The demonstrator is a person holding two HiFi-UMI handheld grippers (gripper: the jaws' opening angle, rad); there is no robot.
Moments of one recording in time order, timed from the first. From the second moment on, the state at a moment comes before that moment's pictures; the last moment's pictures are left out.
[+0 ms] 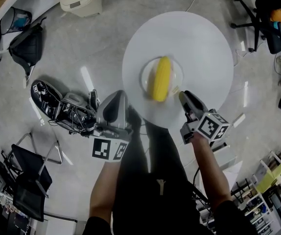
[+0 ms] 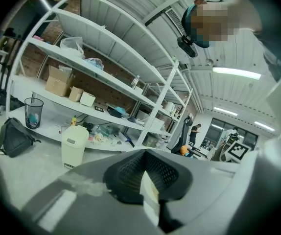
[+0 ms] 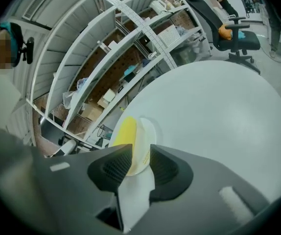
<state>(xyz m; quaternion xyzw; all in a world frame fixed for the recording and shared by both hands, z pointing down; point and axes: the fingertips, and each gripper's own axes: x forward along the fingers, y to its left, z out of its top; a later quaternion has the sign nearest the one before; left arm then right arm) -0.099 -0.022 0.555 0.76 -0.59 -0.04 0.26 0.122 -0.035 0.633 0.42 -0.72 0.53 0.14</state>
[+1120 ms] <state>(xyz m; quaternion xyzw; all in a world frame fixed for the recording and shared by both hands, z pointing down) -0.091 -0.001 0.432 0.80 -0.56 -0.05 0.23 0.102 -0.035 0.487 0.46 -0.78 0.41 0.10</state>
